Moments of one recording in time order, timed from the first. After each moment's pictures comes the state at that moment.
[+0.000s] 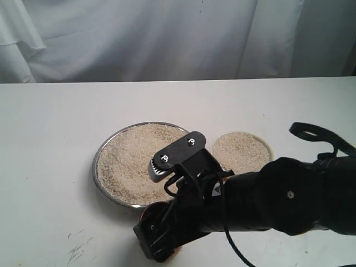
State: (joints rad) left arm 0.01 0.01 0.00 -0.04 0.29 0.01; right arm 1.01 1.59 -0.73 0.72 0.11 -0.57
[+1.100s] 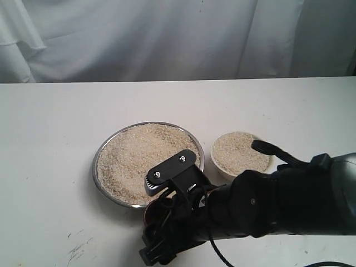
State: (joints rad) left arm 0.01 0.01 0.00 -0.04 0.29 0.01; right arm 1.01 1.75 -0.76 0.74 0.08 -0.57
